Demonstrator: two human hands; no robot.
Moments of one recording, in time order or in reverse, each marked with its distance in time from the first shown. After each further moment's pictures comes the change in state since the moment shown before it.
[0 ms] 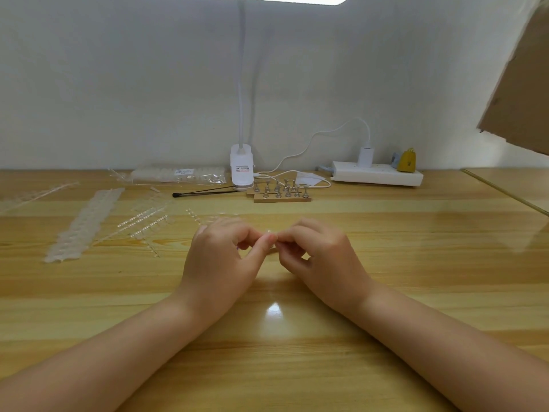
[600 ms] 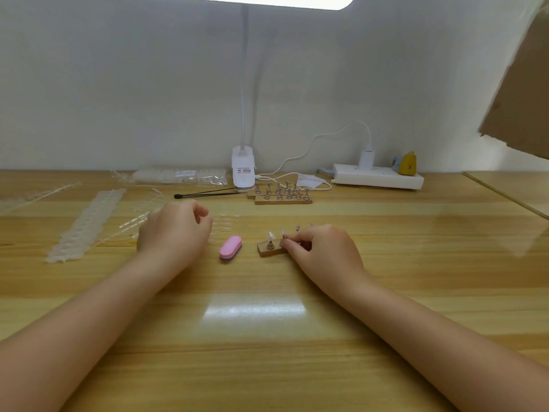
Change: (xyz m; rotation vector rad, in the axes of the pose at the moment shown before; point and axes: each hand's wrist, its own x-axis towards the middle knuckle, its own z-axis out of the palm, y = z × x) left_hand 0.041 -0.058 -0.031 0.501 -0.107 -0.539; right_hand 0.007 0.009 0.004 -0.124 -0.255 0.601
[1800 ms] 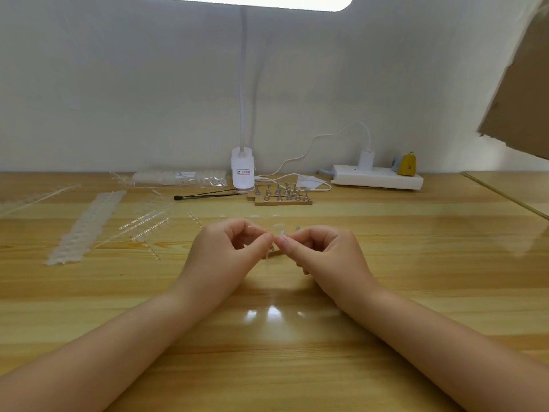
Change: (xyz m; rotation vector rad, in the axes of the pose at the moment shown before) left_hand -0.062 0.043 0.001 -0.764 -0.141 0.286; right_hand -0.022 -0.017 -0.015 0.780 -0.006 -0.024
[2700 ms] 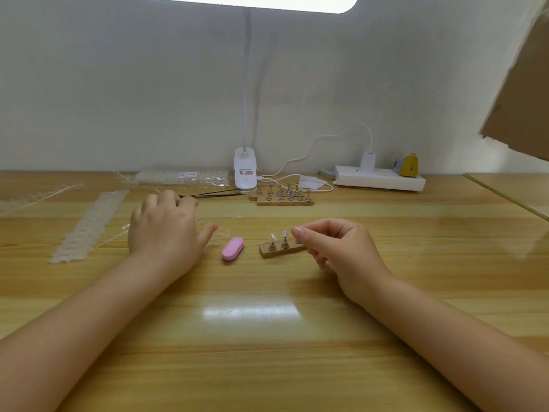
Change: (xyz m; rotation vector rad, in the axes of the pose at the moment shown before) left_hand 0.039 -0.041 -0.052 1.181 0.125 -0.099; right_hand 0.011 0.004 -0.015 0.179 0.059 0.282
